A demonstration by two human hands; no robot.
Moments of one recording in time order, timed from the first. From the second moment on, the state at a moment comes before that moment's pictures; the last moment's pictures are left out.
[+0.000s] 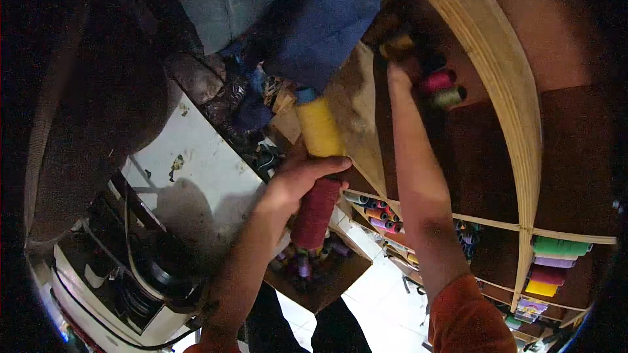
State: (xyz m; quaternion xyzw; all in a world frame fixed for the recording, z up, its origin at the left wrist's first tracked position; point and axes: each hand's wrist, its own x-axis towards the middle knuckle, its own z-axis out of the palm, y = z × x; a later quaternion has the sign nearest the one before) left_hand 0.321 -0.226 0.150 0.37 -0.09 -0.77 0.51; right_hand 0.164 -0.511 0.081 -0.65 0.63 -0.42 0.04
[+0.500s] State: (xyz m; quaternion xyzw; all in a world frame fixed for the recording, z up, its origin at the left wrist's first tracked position) left_hand 0.320 -0.227 0.150 0.37 -0.09 -0.78 0.50; right_hand 0.169 -0.519 0.092 -0.75 0.61 -0.26 0.03
